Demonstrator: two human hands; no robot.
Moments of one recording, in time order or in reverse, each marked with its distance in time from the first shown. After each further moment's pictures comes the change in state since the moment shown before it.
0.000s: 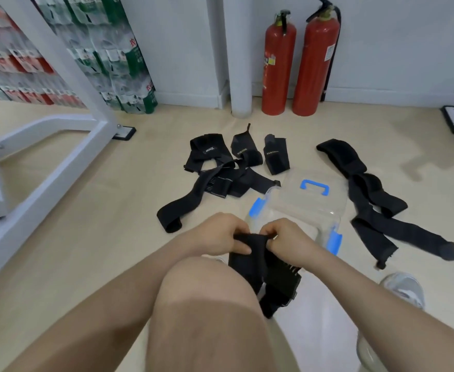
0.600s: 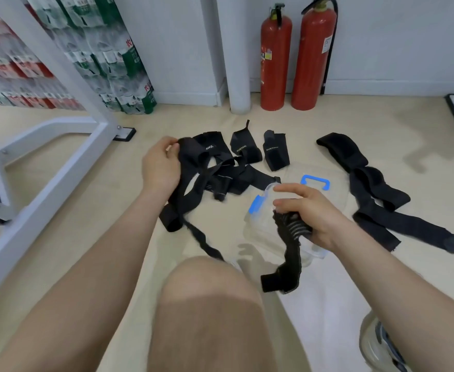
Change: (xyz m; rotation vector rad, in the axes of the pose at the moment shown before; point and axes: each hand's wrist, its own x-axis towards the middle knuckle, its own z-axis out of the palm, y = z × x) left_hand 0.008 -0.029 -0.099 -0.299 1.065 -0.271; right_hand -0.007 -0.006 -0.053 0.882 0.125 0.178
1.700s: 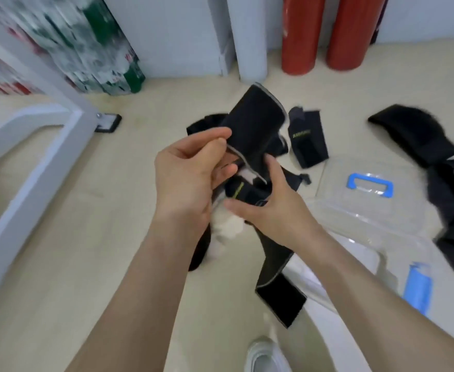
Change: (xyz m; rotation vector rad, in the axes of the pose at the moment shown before) left_hand 0.055 0.017 0.110 -0.820 -0.154 -0.300; right_hand 0.191 -0.001 0.071 -0.443 0.008 -0.204
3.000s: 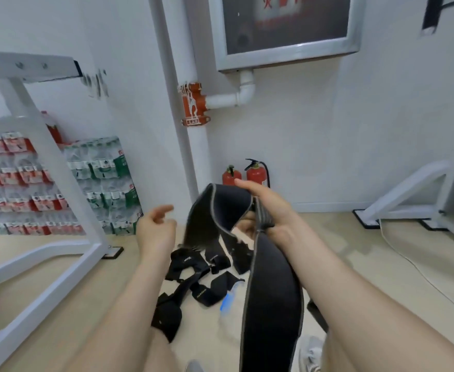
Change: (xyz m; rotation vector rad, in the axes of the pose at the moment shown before) left_hand -0.295 0.224 -0.025 0.245 0.195 0.252; right_hand -0.401 -0.195 -0.149 0.792 -0.133 -0.242
